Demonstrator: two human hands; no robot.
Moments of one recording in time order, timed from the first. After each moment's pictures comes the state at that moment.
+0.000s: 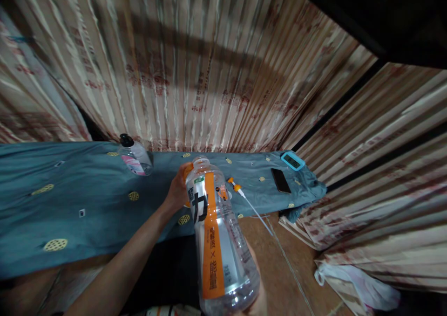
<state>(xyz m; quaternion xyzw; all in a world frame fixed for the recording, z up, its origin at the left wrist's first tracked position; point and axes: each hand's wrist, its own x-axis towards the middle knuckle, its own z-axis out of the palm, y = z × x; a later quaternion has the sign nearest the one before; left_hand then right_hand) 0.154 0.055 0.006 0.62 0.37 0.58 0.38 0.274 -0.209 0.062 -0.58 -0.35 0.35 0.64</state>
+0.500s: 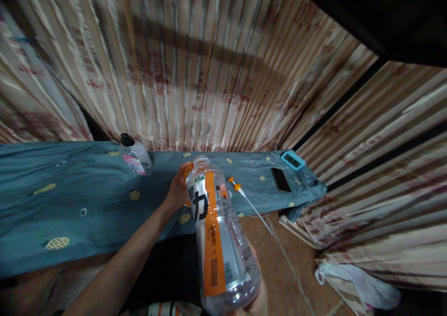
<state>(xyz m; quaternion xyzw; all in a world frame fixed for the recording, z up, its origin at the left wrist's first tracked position) 0.155 0.056 0.004 0.62 0.36 0.59 0.37 0.272 -0.209 0.063 -0.58 -0.34 0.36 0.64</state>
